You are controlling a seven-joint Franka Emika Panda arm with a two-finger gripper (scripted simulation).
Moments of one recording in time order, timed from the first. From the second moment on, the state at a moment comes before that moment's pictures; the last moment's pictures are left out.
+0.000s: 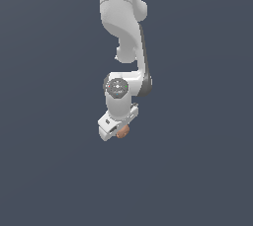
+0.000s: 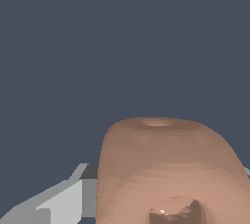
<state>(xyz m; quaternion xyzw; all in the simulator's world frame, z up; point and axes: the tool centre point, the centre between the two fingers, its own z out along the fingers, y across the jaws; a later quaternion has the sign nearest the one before) 0.031 -0.027 0.040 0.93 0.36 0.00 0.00</state>
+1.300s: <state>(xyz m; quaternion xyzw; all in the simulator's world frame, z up) 0.049 -0.150 0.048 0.93 0.36 0.00 0.00</state>
